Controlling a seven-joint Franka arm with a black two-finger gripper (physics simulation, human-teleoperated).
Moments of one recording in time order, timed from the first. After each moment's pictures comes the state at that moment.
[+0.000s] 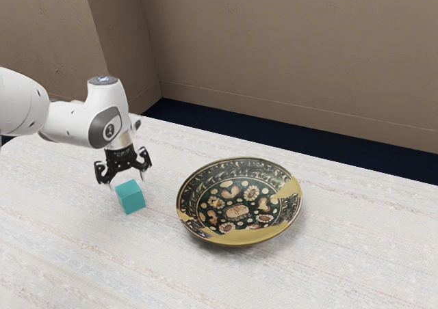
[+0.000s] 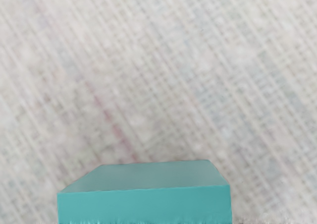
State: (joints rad) arm -0.04 0.33 0.23 -2.01 -0.01 2.32 -0.79
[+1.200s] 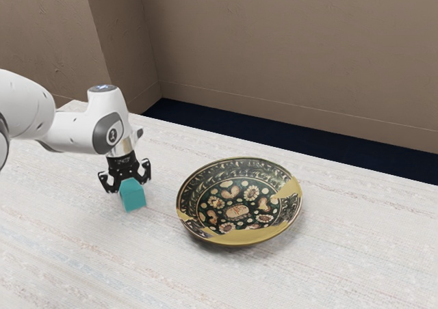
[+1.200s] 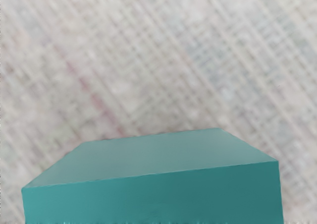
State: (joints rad) arm -0.04 0.36 0.24 -2.01 -0.11 2.31 -0.66
